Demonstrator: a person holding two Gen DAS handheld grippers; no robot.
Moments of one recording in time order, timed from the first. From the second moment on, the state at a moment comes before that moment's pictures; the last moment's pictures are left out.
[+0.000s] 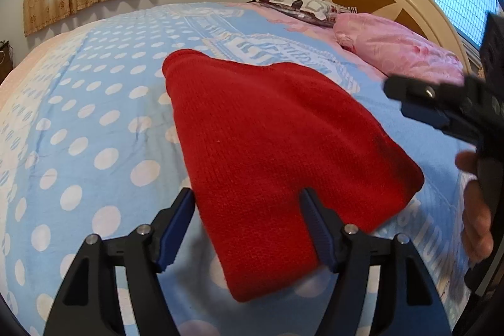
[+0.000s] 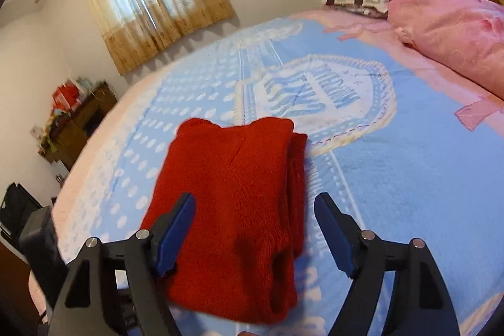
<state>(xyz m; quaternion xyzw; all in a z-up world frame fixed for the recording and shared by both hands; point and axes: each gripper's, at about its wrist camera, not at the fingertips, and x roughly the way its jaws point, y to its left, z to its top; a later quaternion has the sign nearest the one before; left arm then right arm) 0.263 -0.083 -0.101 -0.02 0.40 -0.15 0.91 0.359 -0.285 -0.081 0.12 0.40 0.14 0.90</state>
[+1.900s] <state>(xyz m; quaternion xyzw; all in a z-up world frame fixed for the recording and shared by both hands) 0.286 -0.052 -0.127 -0.16 0.44 -0.21 0.86 0.479 -0.308 -0.162 0.24 0.49 0.21 0.81</state>
